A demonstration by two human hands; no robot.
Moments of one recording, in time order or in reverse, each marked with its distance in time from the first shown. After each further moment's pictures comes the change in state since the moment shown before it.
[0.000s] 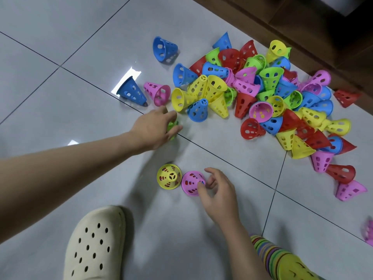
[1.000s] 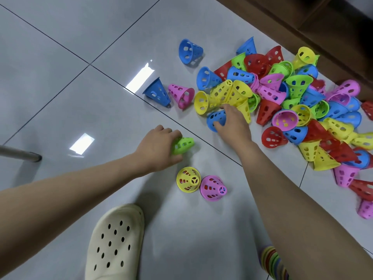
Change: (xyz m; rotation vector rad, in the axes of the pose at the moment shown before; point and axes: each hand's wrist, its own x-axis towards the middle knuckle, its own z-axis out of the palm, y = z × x) left_hand -0.056 -0.027 0.011 -0.067 -0.033 -0.040; right_hand 0.201 -0.055 0.020 -0.470 -0.128 -0.160
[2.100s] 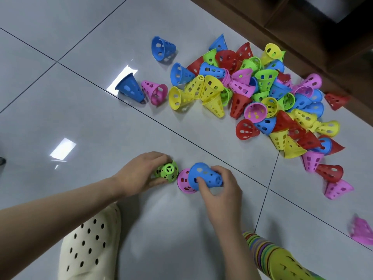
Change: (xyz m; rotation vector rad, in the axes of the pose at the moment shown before) left_hand -0.040 0.014 0.056 -0.318 -0.013 0.403; right_hand -0.220 -0.008 -0.009 0.490 0.322 0.276
